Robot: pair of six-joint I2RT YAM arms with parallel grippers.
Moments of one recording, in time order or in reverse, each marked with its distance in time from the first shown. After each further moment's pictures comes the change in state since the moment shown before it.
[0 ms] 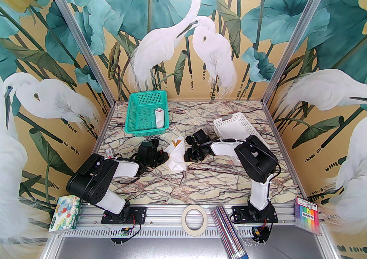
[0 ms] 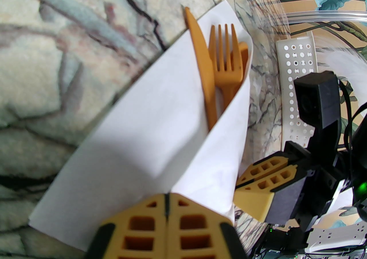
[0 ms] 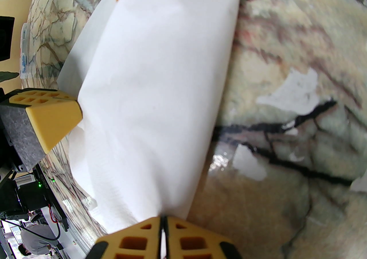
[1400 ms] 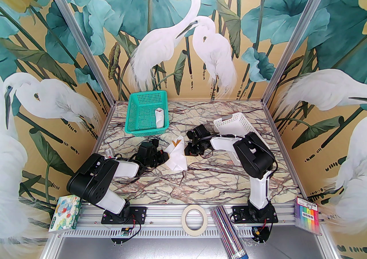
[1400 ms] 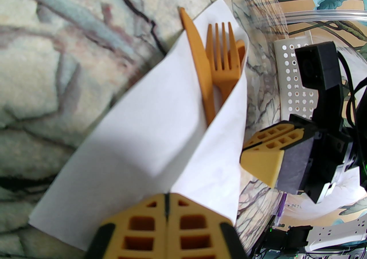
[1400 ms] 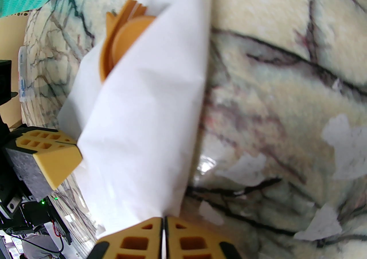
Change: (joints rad) left arm 0.000 0.001 -0.007 0.015 0.000 -0.001; right arm -0.053 0.058 0.114 -0.063 0.023 -0.017
